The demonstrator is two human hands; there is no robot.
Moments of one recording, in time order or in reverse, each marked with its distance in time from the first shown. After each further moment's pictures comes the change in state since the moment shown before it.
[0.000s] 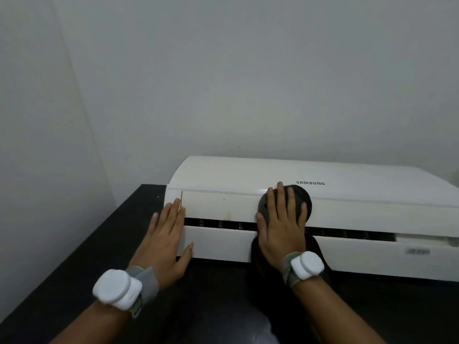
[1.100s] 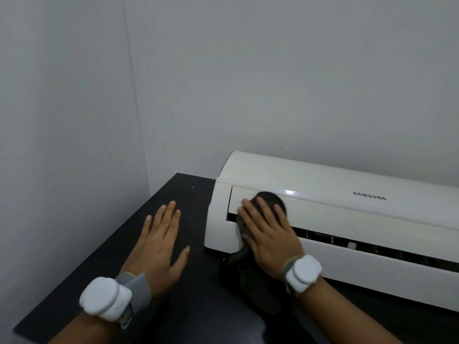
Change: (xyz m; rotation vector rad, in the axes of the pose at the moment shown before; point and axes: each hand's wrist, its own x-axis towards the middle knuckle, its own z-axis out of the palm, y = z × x) left_hand -0.051 -0.079 -0.004 -0.030 0.000 -0.185; right_hand -0.001 -0.084 0.030 -0.152 -0.093 -0.619
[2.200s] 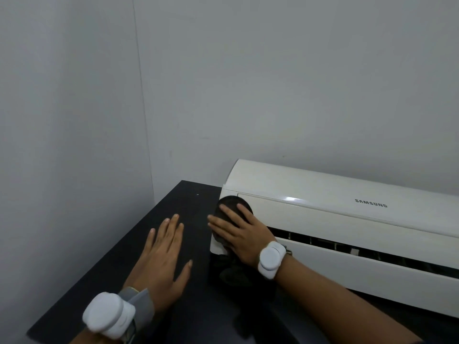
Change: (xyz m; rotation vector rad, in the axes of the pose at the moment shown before) left_hand -0.019 -0.003 -0.008 -0.043 0.009 0.012; right_hand 0.051 -0.027 -0.011 -0.244 -0.124 -0.380
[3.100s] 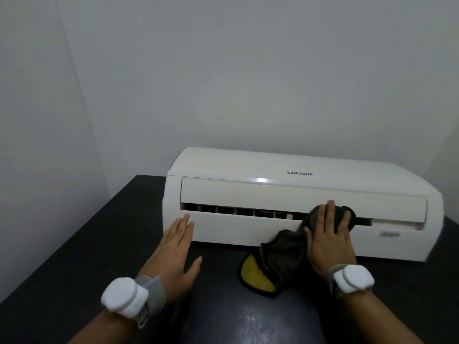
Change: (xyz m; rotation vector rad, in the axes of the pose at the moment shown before) left_hand 0.004 0.105 0.022 -0.173 -0.185 0.170; right_hand -0.243 0.062 0.019 0.426 -0.198 1.115
